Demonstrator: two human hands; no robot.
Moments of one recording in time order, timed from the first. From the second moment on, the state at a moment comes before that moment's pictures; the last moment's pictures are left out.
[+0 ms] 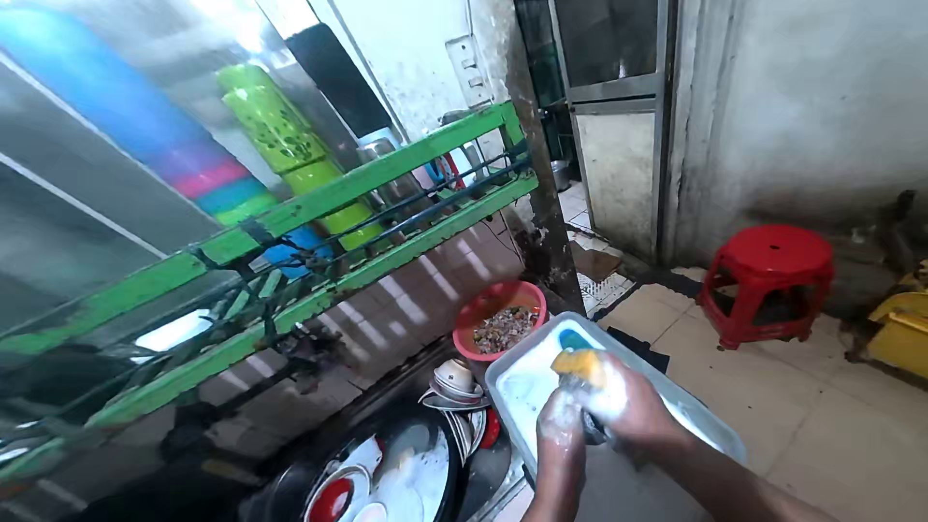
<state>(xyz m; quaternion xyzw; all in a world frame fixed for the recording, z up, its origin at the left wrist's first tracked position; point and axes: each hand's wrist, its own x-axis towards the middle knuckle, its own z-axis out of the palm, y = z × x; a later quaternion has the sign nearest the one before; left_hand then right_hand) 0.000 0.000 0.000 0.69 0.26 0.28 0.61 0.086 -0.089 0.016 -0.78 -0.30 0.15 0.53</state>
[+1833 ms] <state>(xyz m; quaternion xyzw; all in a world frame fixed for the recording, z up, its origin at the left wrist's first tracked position) 0.007 0.089 -0.044 0.77 0.07 0.40 0.49 0.081 -0.076 0.026 -0.66 -0.15 0.41 0.62</state>
